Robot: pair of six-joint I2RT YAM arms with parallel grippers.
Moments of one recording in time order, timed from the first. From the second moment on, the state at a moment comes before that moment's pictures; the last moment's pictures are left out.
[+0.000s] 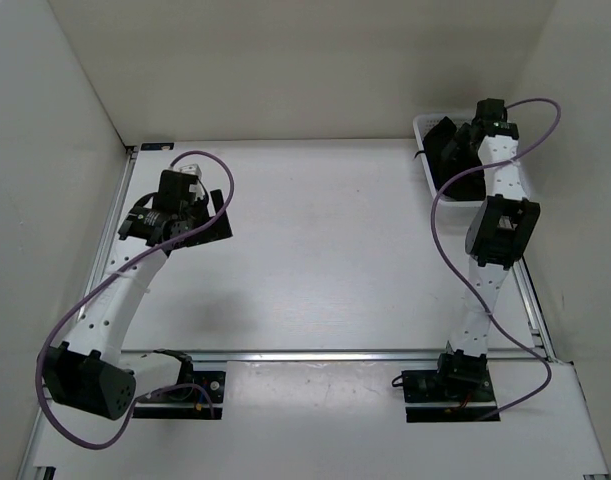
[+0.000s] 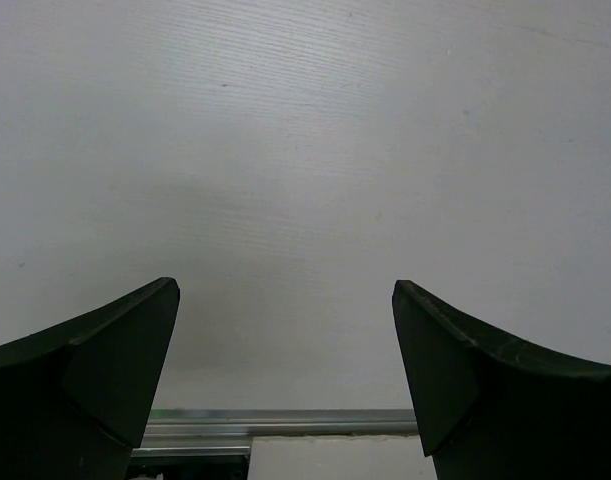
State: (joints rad) left arm -0.26 1.18 1.23 -0.91 -0.09 -0.41; right arm -0.15 2.32 2.29 -0.93 0.11 0.48
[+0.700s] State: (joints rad) left arm -0.26 1.18 1.25 -0.94 -0.13 -0.42; right arm 0.00 1.83 2.33 -0.76 -0.18 0.52
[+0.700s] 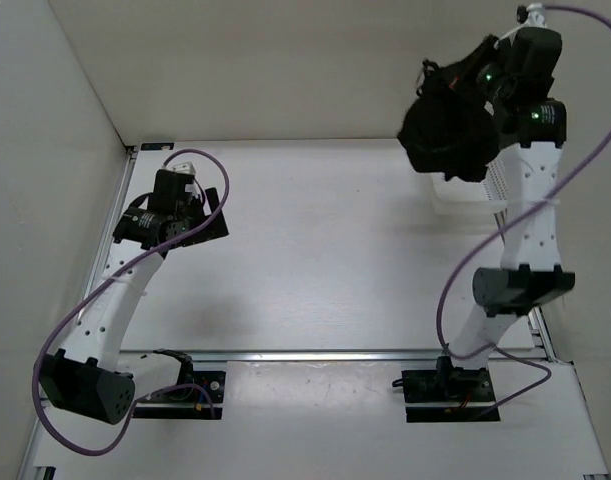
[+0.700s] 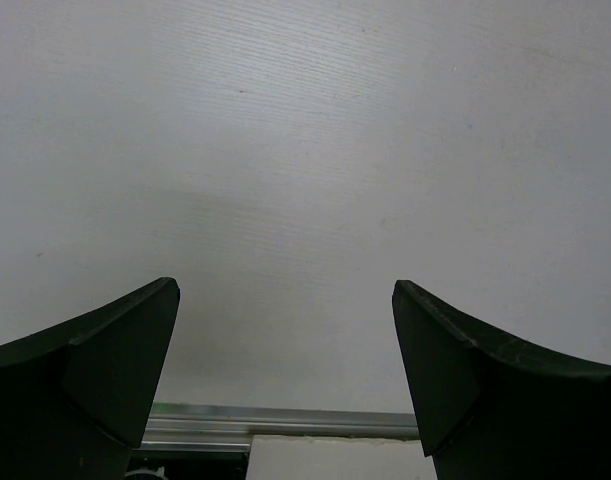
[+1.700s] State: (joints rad) left arm -0.22 1.20 1.20 -0.91 0.08 -0.50; right arm 0.53 1.41 1.36 -0.71 0.01 0.43
